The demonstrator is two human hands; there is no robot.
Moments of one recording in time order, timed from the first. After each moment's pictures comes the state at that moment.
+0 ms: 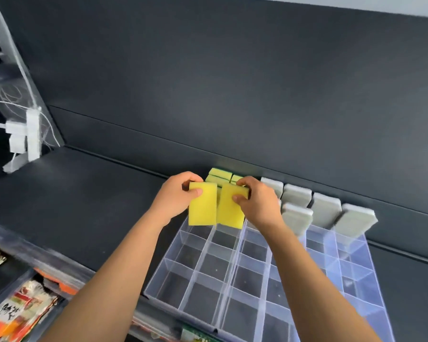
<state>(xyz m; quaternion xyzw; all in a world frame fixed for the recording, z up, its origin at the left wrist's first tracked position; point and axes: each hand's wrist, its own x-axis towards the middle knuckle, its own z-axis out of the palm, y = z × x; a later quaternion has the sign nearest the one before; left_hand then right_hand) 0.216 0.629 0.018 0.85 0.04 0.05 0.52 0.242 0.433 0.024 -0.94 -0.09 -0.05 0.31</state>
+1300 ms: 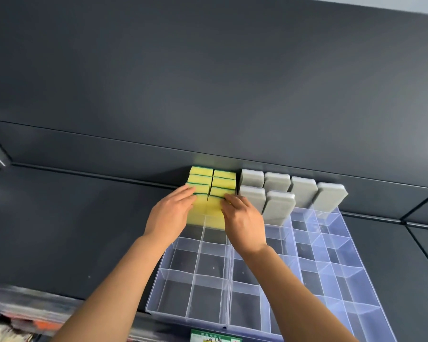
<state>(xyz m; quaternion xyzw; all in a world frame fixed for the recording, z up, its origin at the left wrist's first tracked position) 0.224 0.626 -0.035 0.94 -0.20 0.21 0.20 0.209 0.444 -0.035 -0.95 -0.15 -0.26 0.13</state>
